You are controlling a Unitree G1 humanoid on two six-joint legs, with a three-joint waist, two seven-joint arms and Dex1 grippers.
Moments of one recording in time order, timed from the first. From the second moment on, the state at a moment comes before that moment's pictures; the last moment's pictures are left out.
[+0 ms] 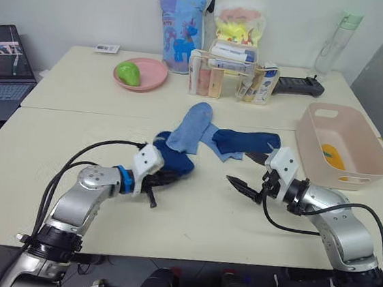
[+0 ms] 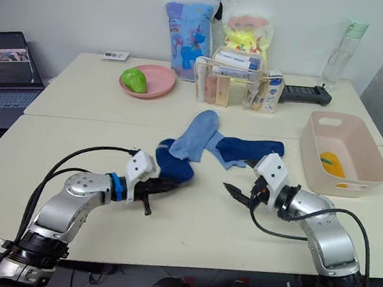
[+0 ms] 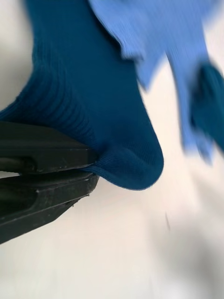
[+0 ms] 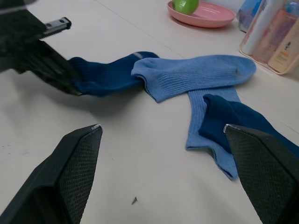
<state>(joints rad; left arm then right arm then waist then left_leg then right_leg) -0.31 0.59 -0.15 -0.13 -0.29 0.43 -1.00 -0.27 -0.54 0.08 -0.34 0.27 0.48 0.73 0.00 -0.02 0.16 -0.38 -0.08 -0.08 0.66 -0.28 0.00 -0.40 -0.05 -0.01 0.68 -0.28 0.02</state>
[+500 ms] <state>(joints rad) -0.40 0.57 -0.31 -0.19 -0.32 0.56 -1.14 -0.25 -0.59 0.04 -0.31 0.27 0.45 0.74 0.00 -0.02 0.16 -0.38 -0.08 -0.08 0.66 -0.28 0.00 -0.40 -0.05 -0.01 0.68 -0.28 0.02</state>
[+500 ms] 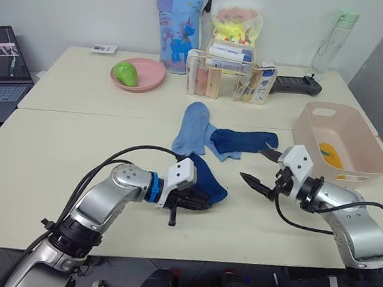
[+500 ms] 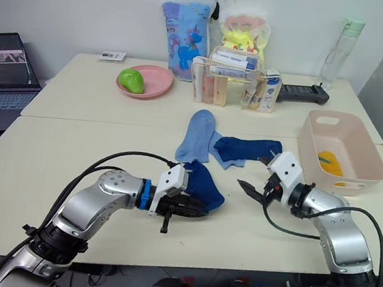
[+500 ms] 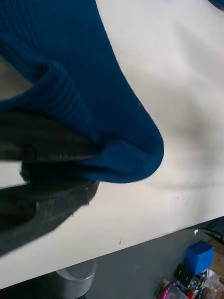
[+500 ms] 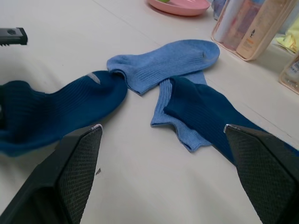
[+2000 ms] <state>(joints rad) -0.52 0.45 -0.25 0.24 -0.17 0.37 -1.01 -0.16 -0.59 0.28 -0.30 0.30 0.50 0.95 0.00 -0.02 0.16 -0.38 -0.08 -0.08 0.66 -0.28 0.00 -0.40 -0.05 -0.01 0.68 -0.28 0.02</state>
